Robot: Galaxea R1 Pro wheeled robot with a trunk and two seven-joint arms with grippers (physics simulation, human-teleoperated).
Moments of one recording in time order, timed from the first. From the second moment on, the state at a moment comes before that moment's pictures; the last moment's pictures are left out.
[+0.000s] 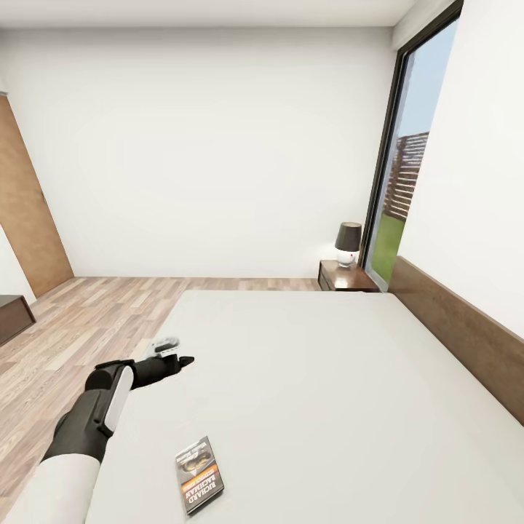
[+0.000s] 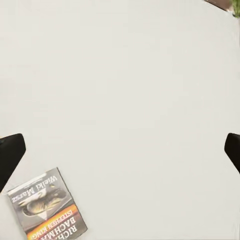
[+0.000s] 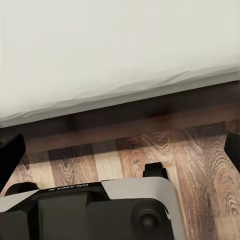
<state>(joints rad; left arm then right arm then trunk) -0.60 0.06 0.19 -1.08 0.17 0.83 -0.28 -0.40 -0.18 -0.18 -0.01 -0.09 0.02 0.30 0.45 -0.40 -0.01</state>
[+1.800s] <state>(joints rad) -0.62 -0.08 0.22 -0.89 0.18 0.57 0.01 -0.40 -0.18 -0.18 -0.01 -0.09 0.03 0.30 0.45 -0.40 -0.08</state>
